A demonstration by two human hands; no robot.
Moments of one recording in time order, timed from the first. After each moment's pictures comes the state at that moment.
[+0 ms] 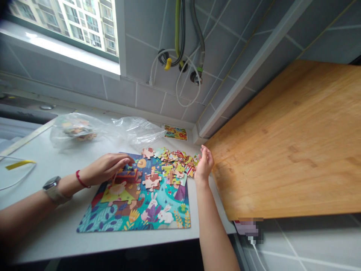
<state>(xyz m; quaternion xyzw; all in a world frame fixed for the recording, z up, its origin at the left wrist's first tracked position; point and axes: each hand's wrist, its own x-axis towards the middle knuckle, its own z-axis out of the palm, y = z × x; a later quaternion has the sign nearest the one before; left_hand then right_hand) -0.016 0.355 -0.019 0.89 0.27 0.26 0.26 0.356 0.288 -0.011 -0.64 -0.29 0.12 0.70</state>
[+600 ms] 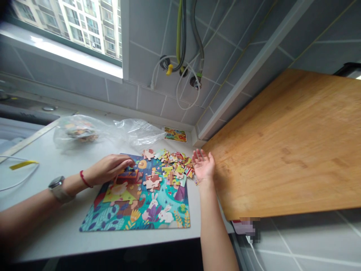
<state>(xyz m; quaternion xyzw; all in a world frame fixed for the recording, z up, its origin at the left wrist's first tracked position) -0.015 0.356 -0.026 0.89 0.26 0.27 0.26 0.372 0.278 0.005 -0.50 -0.15 0.41 0.75</state>
